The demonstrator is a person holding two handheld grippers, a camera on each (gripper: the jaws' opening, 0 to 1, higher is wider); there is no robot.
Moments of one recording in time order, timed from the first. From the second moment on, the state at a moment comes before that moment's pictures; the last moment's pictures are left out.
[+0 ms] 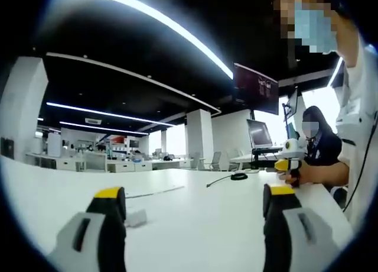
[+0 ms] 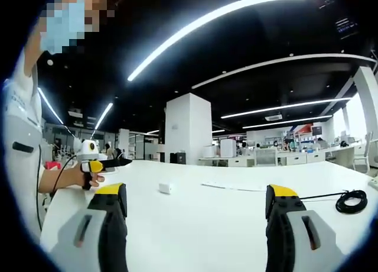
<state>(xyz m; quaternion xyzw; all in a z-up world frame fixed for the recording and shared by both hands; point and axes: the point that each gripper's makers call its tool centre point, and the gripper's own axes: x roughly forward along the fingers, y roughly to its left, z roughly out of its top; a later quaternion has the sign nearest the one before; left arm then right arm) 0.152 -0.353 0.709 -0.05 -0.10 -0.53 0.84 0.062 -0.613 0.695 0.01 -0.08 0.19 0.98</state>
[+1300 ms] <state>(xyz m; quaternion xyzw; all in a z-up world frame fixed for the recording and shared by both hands) 0.150 -0.356 0.708 -0.04 -0.10 -0.53 0.84 0.060 -0.613 0.699 0.01 -0.09 0.19 0.98</state>
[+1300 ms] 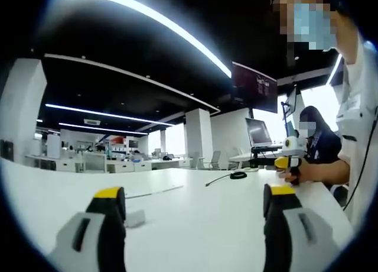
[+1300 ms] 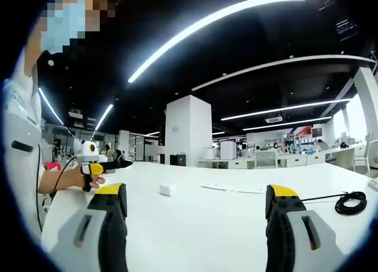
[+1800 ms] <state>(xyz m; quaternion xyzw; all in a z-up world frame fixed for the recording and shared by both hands) 0.166 -0.347 0.716 -0.05 -0.10 -0.50 0.86 0.057 -0.608 0.702 0.01 -0.10 0.20 0.98</state>
